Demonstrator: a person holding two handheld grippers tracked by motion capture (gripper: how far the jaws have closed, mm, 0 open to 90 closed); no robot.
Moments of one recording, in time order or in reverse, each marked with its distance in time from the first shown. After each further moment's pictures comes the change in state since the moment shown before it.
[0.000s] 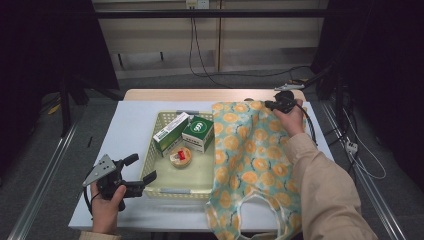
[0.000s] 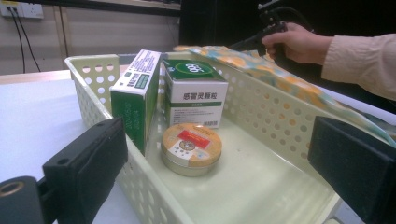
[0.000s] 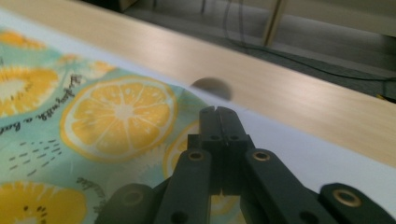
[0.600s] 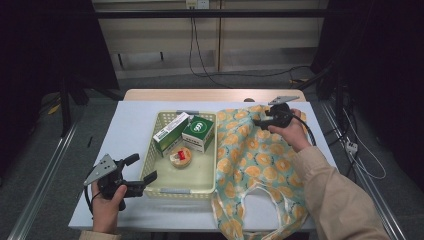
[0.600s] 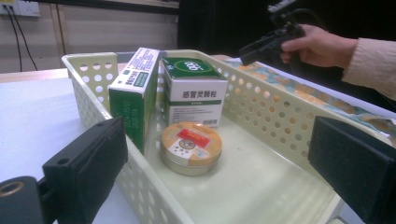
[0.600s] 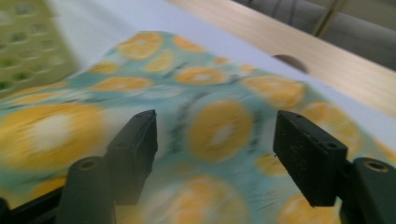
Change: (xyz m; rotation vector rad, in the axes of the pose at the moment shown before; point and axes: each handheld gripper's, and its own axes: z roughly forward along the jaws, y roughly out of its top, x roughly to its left) left arm 0.000 -0.001 0.001 0.006 -0.006 0.007; right arm 0.047 -0.022 -0.034 0.053 0.165 -0.145
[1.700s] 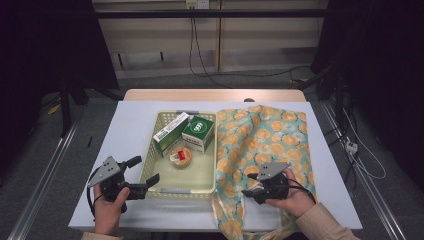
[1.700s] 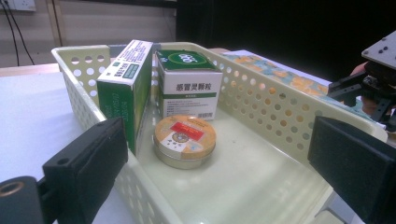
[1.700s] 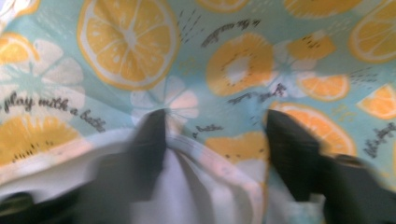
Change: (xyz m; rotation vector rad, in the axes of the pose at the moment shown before) left arm -0.007 -0.002 0.002 0.026 -0.003 0.009; right arm 0.156 -0.096 -0.073 0.066 0.321 -0.290
